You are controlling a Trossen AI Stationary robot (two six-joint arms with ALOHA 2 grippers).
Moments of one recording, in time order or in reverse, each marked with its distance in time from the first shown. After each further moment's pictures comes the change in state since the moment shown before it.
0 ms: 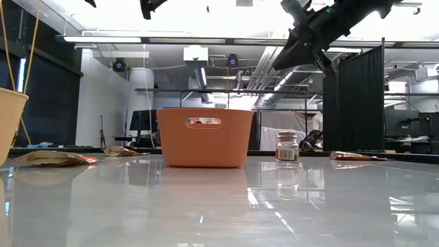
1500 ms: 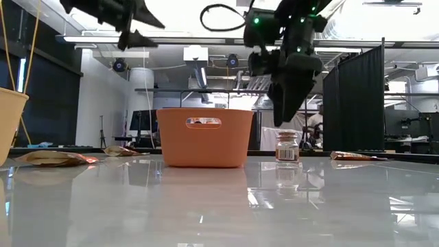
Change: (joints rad) left arm 0.058 -0.087 -0.038 -0.695 -0.085 0.393; right arm -0.092 0.578 0.471 -0.684 -0.420 -0.961
